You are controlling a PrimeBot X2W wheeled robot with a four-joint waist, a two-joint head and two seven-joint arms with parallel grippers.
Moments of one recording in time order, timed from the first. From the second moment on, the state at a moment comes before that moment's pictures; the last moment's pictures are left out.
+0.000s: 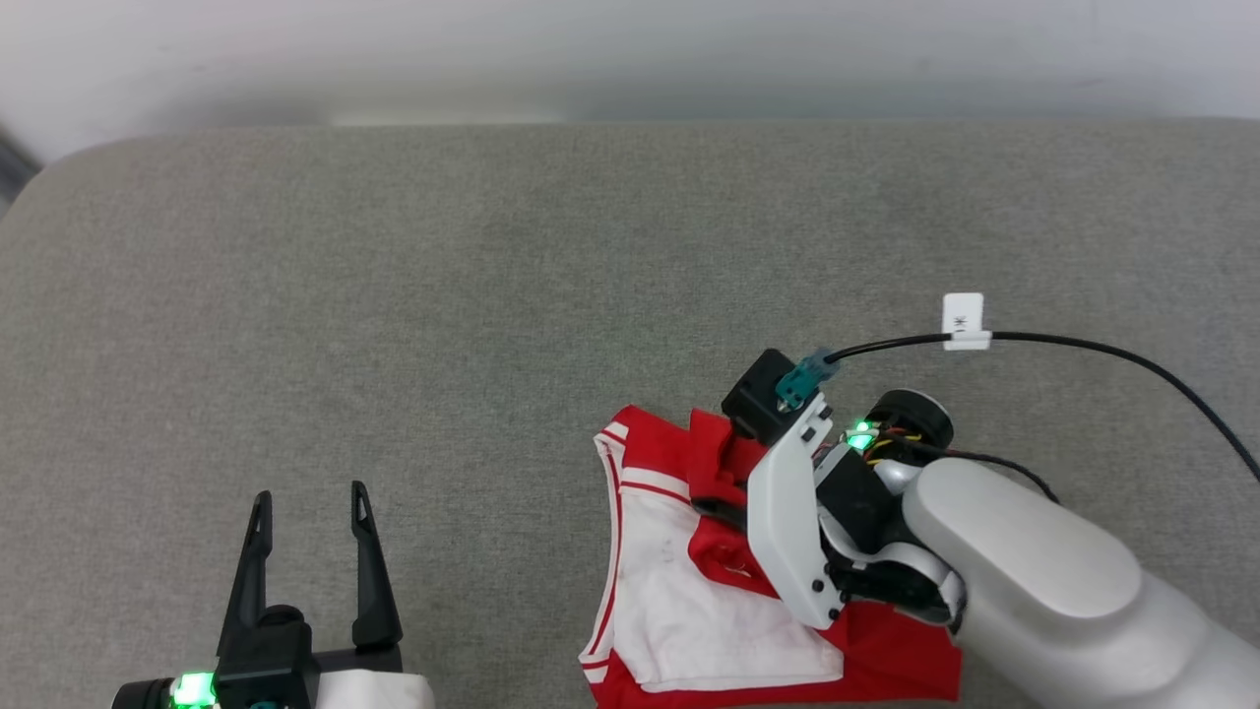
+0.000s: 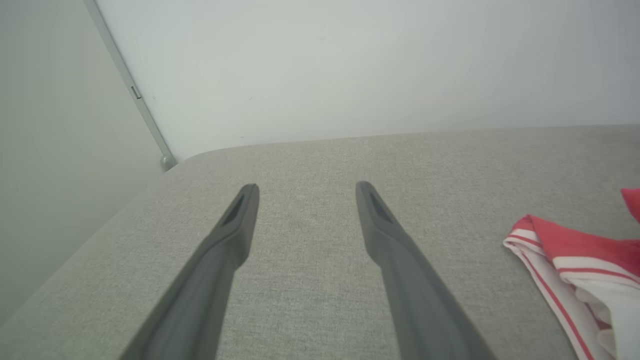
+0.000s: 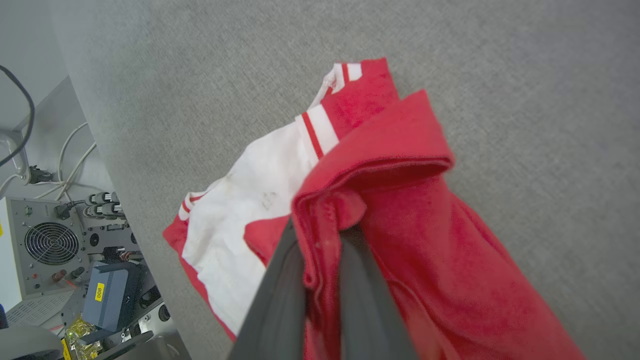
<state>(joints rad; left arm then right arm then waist) 0.14 0.09 -0.07 -0.13 -0.01 0.23 -0.26 -0.75 -0.36 1.00 0.29 0.86 0.13 0.55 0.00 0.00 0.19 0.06</state>
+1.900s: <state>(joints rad) 0.22 0.07 -0.04 -0.12 -0.02 0.17 -0.26 0.07 -0.09 0.02 0.04 0.14 0.13 -0.26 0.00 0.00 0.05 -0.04</state>
